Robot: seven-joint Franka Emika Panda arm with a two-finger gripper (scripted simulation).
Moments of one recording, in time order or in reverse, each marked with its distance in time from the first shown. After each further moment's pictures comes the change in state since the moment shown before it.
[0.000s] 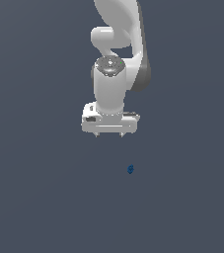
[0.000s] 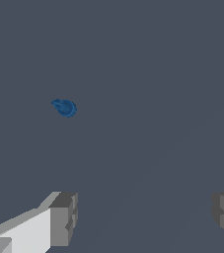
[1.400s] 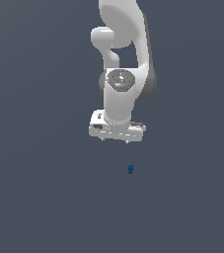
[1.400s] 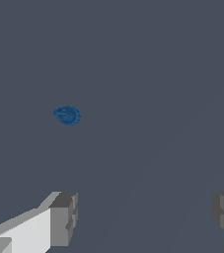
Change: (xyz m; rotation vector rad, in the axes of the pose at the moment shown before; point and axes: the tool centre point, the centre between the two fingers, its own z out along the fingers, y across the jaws) arm 0.011 -0.023 0.025 -0.014 -0.028 0.108
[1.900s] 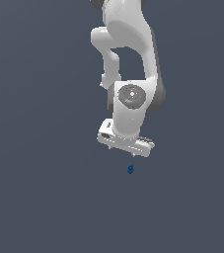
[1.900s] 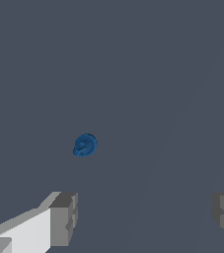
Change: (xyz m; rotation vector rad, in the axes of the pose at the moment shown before) arm 0.031 -0.035 0.022 0.017 0.005 0.217
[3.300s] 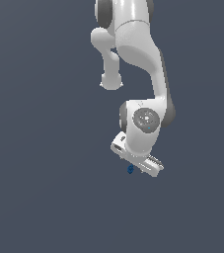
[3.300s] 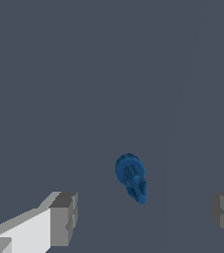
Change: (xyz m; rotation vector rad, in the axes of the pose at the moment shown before) arm 0.020 -0.055 0.047 0.022 0.003 0.278
